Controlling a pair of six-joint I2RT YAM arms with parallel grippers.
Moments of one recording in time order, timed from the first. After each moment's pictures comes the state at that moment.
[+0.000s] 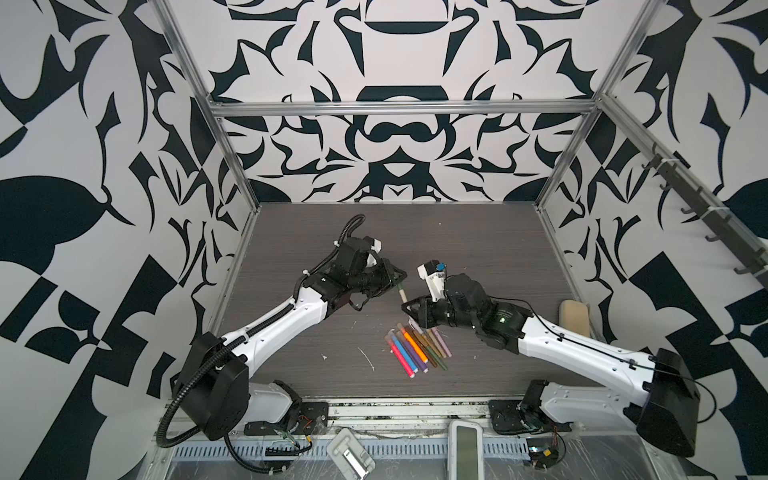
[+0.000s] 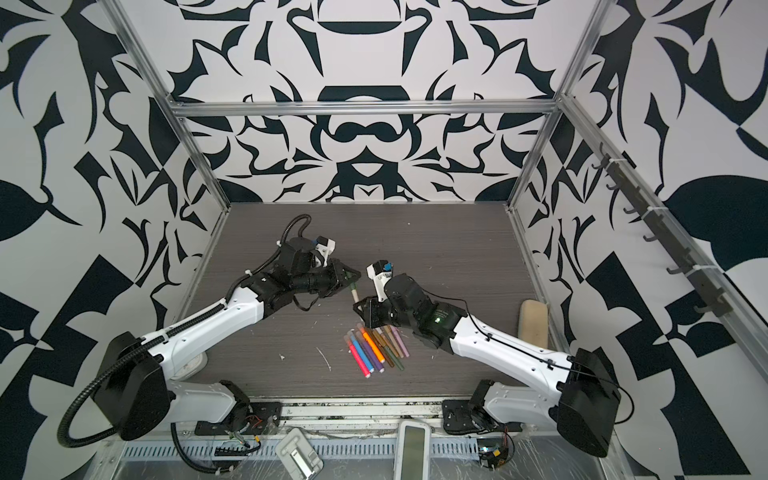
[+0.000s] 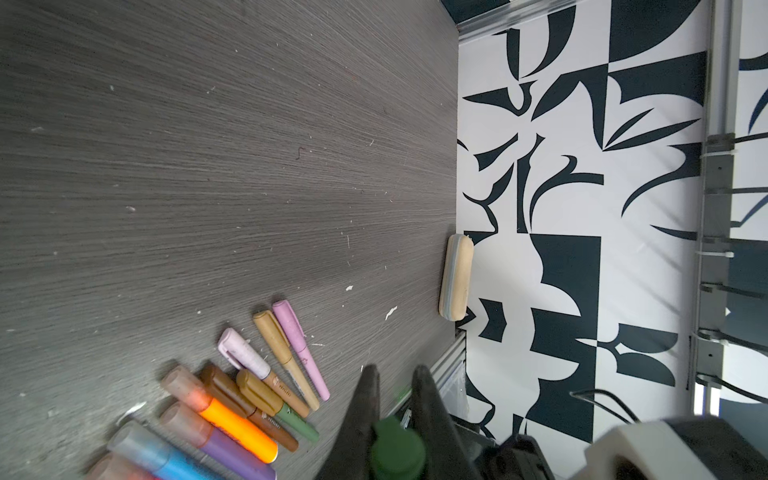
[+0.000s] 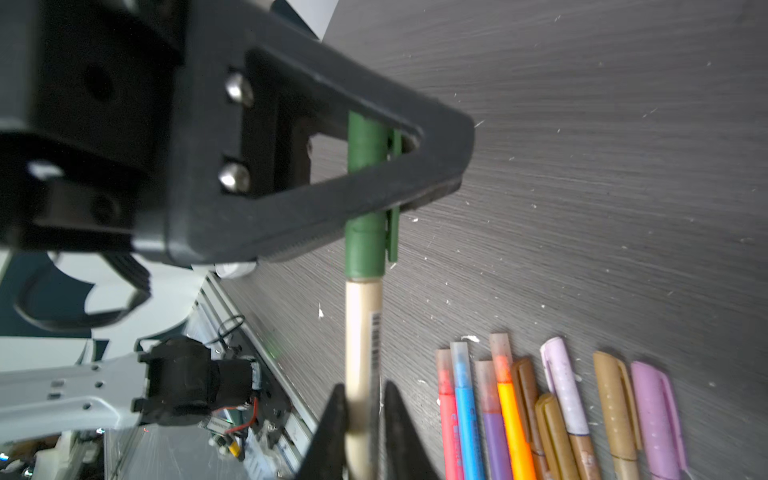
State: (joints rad) left arm -0.65 1.36 0.96 -0.15 0.43 -1.06; right arm 0.89 1.16 0.80 -0.18 -0.17 0.74
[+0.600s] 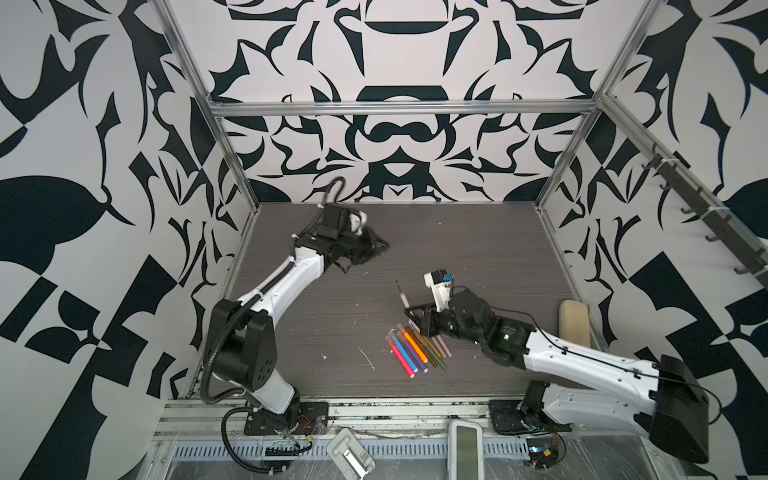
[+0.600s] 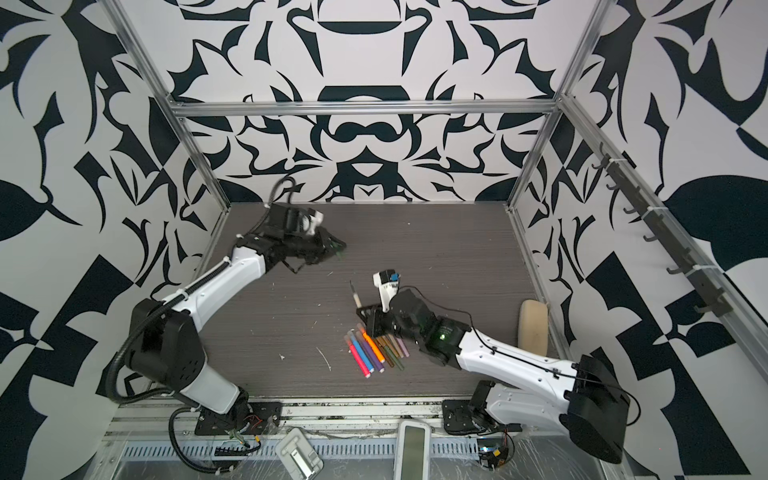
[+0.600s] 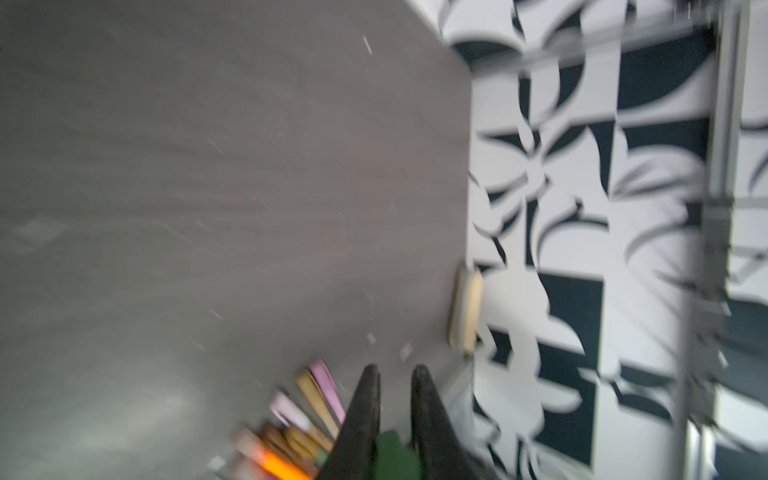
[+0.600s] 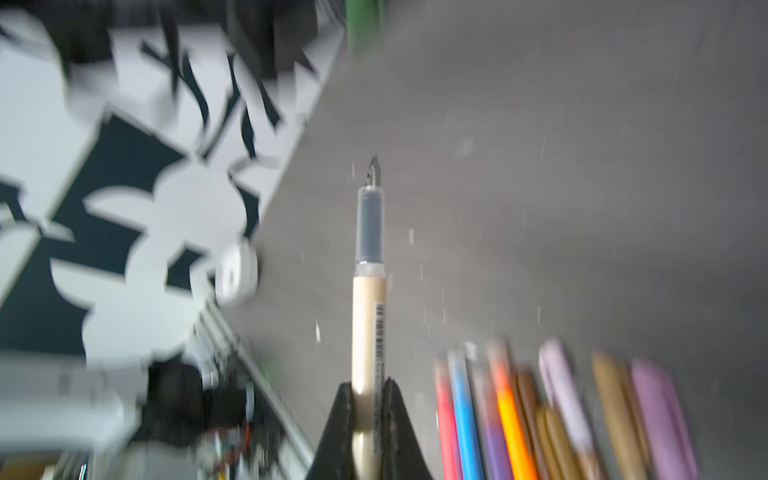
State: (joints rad) left arm -0.32 1.63 1.32 -0.37 0.57 -0.82; right arm 0.99 1.06 0.61 -0.05 -0.05 0.78
